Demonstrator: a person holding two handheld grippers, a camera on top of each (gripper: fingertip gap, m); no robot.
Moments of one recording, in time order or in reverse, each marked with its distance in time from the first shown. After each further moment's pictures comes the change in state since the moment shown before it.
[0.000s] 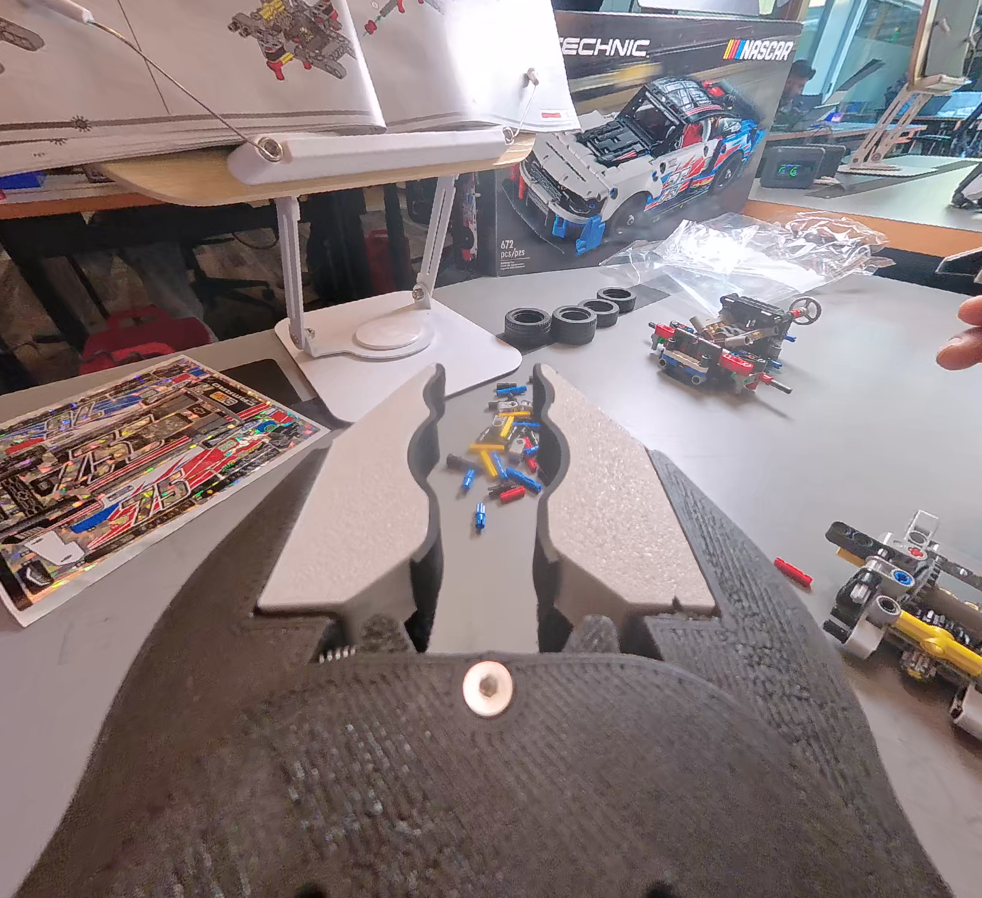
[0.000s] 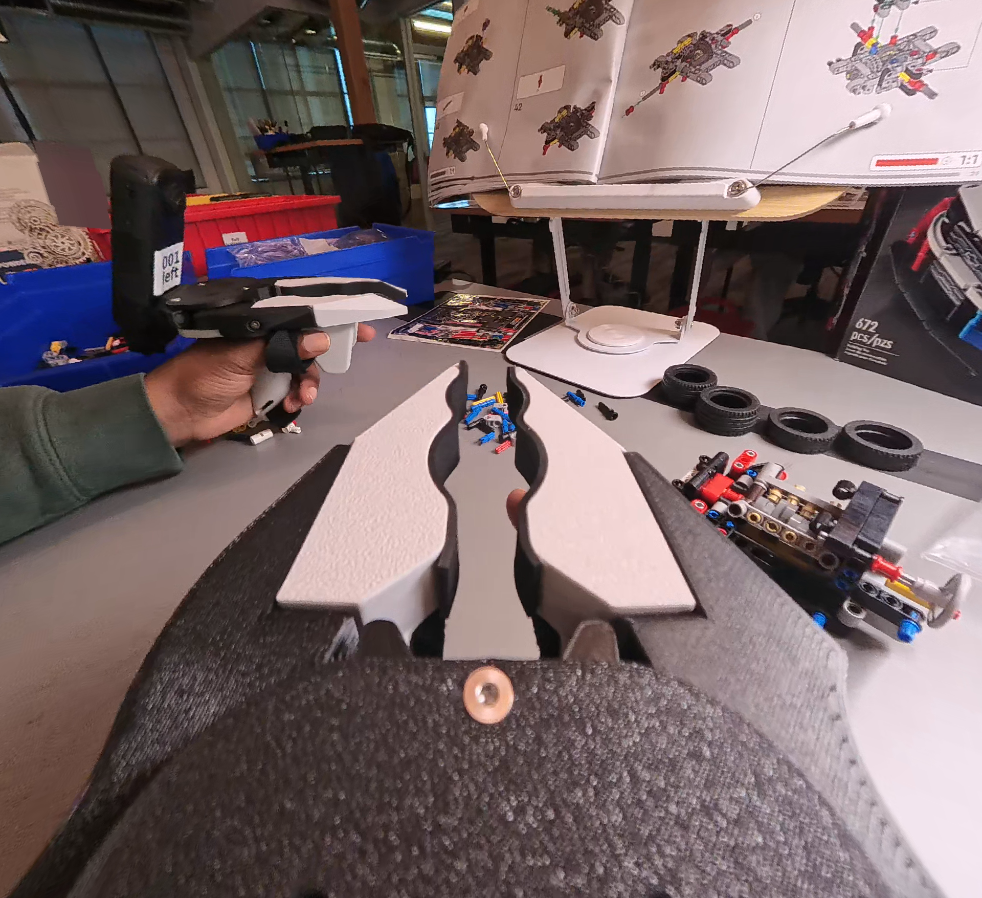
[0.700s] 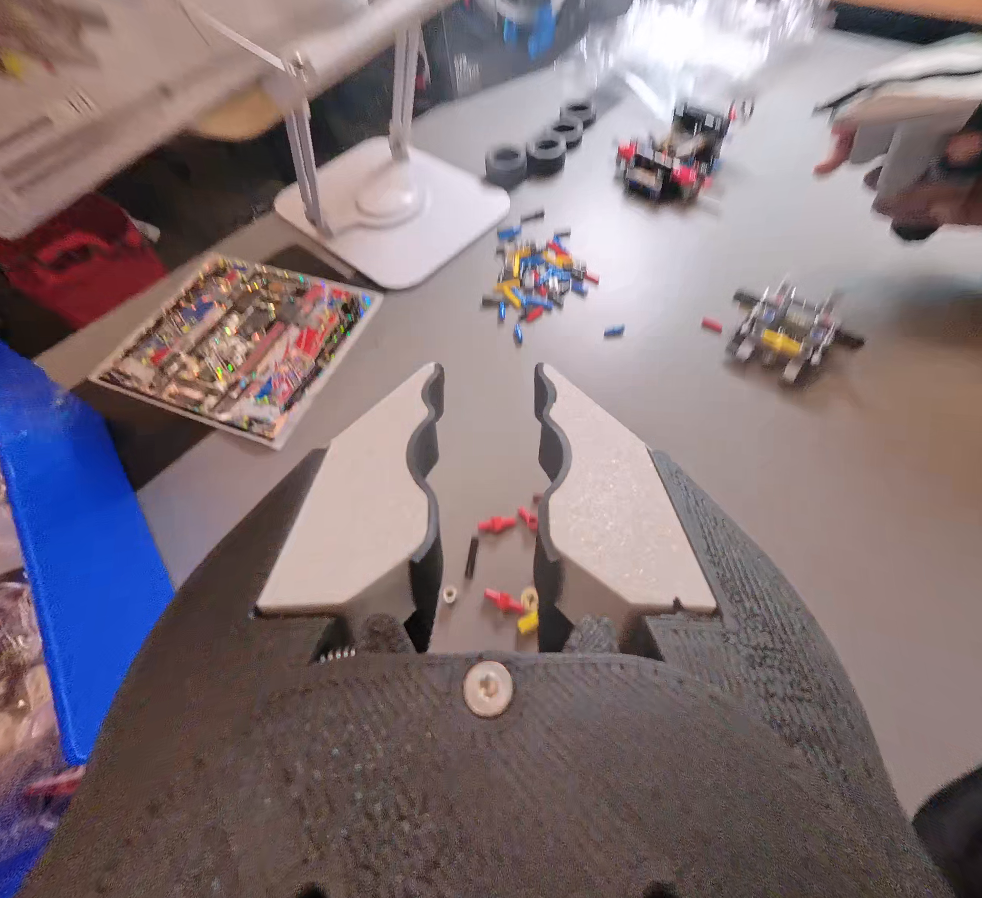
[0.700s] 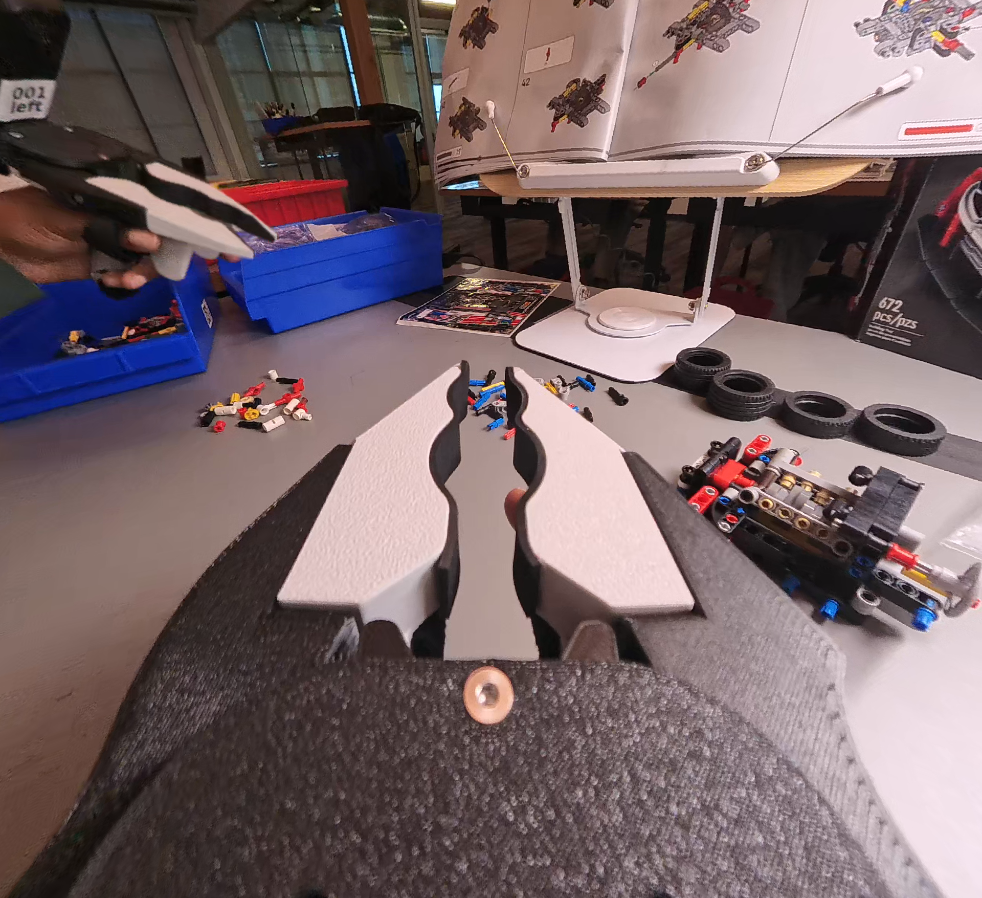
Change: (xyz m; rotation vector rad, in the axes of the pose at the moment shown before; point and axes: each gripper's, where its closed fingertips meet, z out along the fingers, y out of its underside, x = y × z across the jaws) left arm -0.043 -0.024 -0.114 -0.453 0.196 0.127; right arm -0.002 0.005 -0.001 -0.038 -0.020 0.022
